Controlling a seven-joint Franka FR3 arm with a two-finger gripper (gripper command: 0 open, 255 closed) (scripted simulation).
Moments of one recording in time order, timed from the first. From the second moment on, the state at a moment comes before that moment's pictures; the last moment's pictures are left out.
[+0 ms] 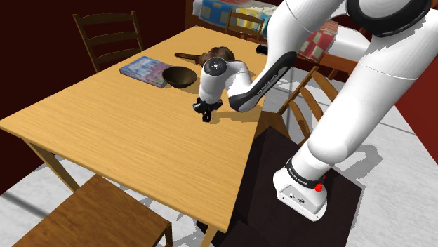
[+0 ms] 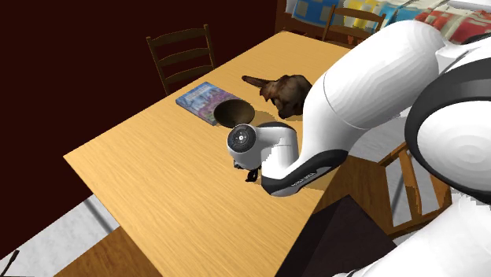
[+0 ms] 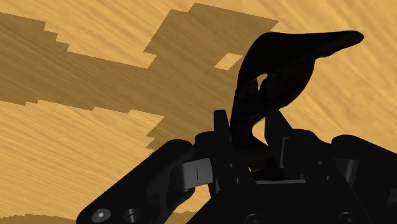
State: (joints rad) arm -0.07 0.09 0.21 -2.55 -1.03 2.71 1.54
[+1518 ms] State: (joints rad) arm -0.01 -0.21 0.22 -2.57 -0.57 2.51 1.11
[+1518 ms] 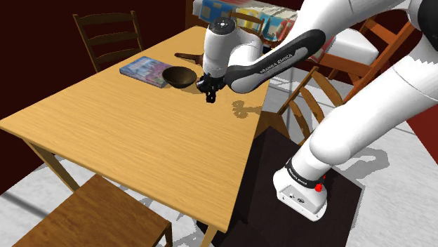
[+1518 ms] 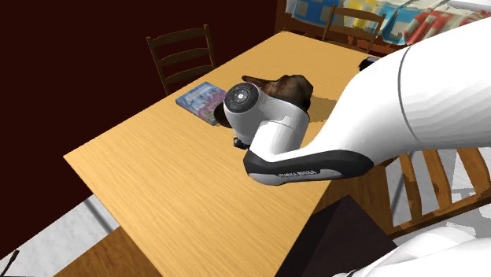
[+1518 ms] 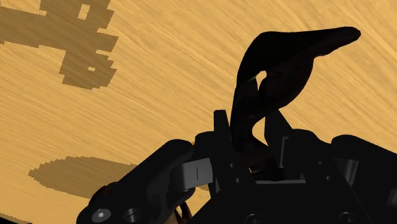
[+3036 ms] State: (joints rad) arm -0.05 0.35 0.16 -1.82 -0.57 2.35 0.92
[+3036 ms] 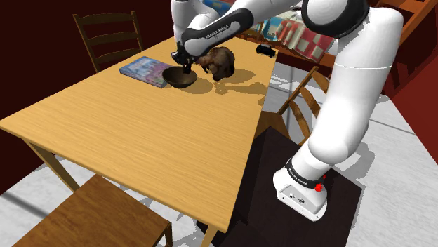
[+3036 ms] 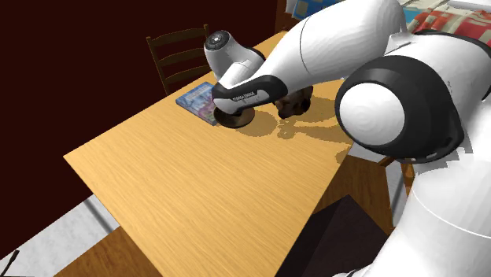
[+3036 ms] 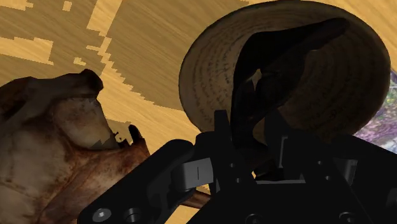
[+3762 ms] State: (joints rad) arm -0.05 0.54 0.14 -1.62 -0.59 2.35 0.90
